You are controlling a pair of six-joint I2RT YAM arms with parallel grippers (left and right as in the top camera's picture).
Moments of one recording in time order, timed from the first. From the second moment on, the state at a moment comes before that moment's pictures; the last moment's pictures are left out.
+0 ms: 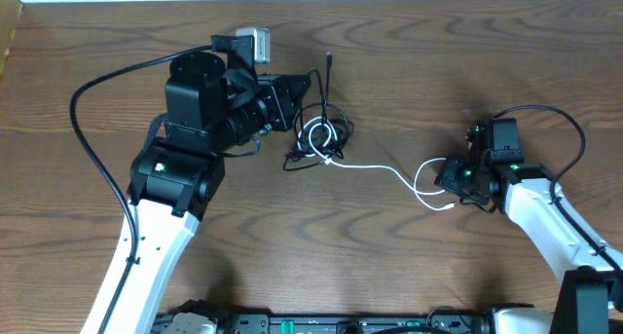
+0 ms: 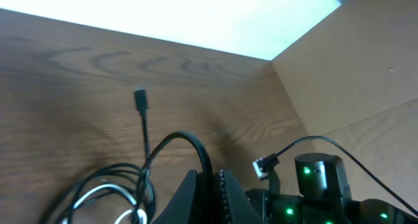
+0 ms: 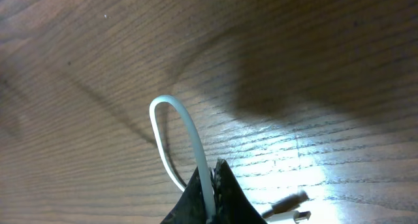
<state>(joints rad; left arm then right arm) -0.28 1.22 1.21 -0.41 0.48 -0.51 0.07 1.46 0.73 -0.47 -0.22 0.53</state>
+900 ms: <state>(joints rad) -0.29 1.22 1.21 -0.39 0.55 -0.51 0.07 1.46 0.73 -0.49 -0.23 0.48</state>
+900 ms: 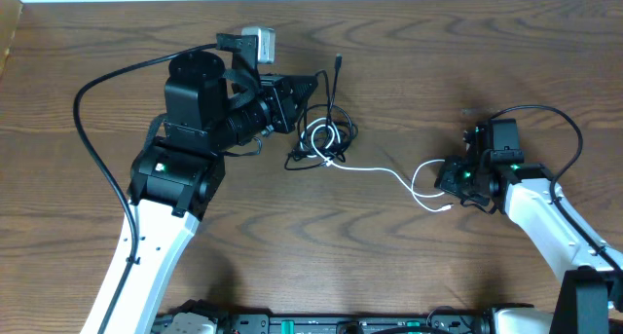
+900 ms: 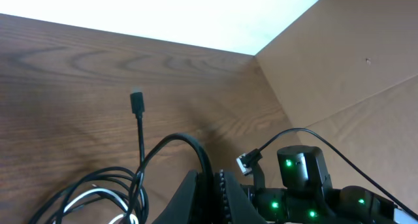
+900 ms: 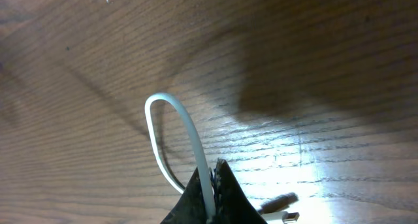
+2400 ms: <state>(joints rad) -0.36 1.18 1.21 -0.32 0.62 -0.54 0.20 1.46 0.73 0.04 -0.53 0.44</state>
